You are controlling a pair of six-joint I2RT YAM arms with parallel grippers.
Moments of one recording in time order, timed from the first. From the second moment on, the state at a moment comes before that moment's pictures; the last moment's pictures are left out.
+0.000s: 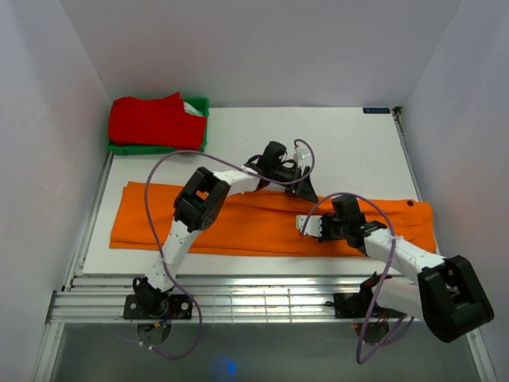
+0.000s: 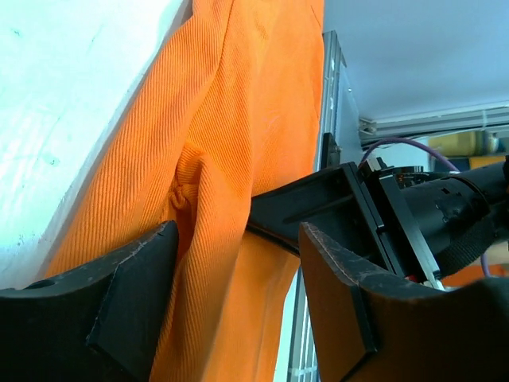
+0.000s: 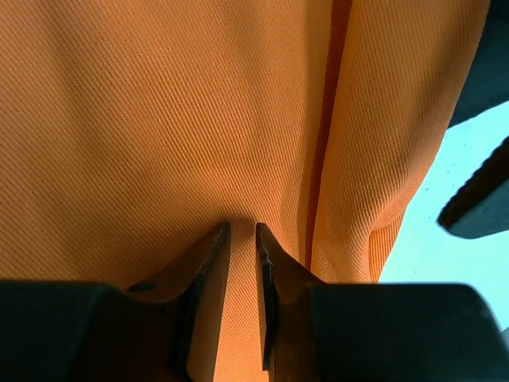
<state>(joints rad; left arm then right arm) -0.70 2.41 1.72 0.14 1.04 -0.60 0.45 1.12 0.39 -0.17 -0.22 -1.18</state>
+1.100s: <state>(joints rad) -0.41 2.26 1.72 0.29 0.94 -0.48 0.31 1.25 0.77 -0.57 -0.46 -0.95</state>
